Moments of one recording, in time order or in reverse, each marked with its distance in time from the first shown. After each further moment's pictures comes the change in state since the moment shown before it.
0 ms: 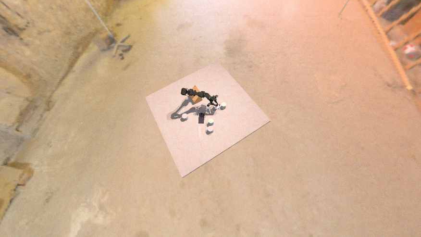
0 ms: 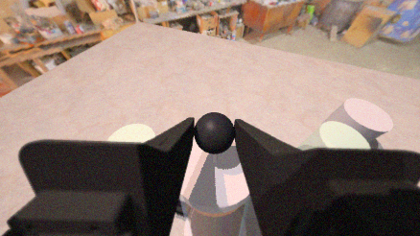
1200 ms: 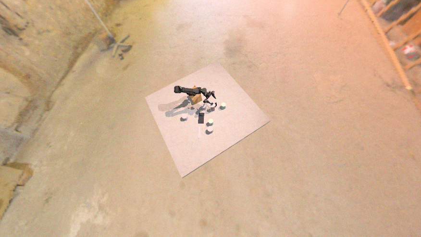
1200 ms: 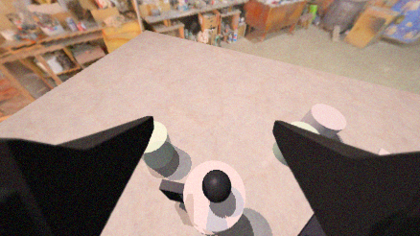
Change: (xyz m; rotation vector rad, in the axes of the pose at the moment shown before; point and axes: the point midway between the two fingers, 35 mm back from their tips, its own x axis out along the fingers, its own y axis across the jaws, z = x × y) arm -0.070 -0.005 0.036 -0.009 0.008 0.011
